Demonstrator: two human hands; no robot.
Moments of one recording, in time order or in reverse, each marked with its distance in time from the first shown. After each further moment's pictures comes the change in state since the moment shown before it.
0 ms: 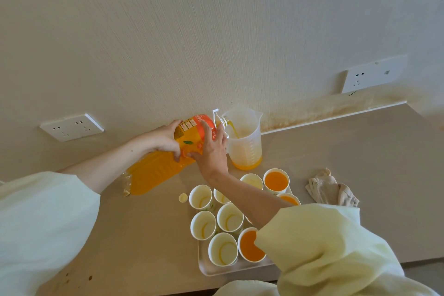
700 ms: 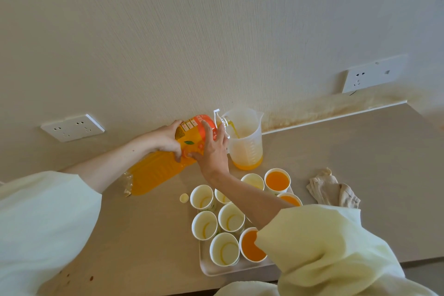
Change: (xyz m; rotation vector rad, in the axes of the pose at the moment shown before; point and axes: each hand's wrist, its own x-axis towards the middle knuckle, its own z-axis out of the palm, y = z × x) left_hand 0.001 -0.003 -0.001 0.026 -0.004 0.004; right_hand 0.001 0.001 0.002 0.007 0.009 0.004
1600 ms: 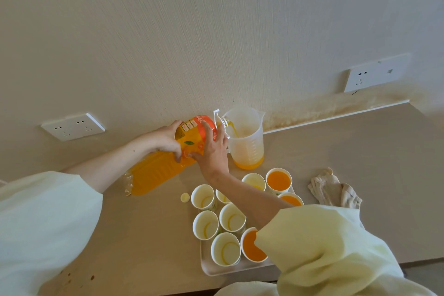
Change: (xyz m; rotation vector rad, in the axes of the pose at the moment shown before) left_hand 0.002 -0.003 0.002 0.019 0.003 -0.018; right_hand 0.001 0.002 0.007 0.018 0.000 0.001
